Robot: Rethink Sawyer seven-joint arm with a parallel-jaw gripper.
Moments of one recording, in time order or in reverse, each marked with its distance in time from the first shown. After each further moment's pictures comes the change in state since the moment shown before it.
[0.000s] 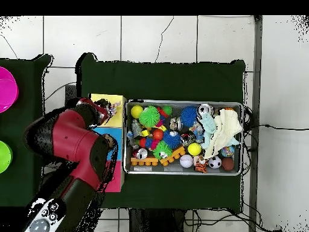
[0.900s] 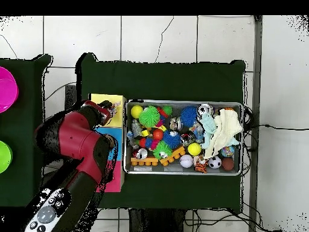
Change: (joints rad) arm 0.000 0.068 0.031 0.002 0.001 -0.083 0.001
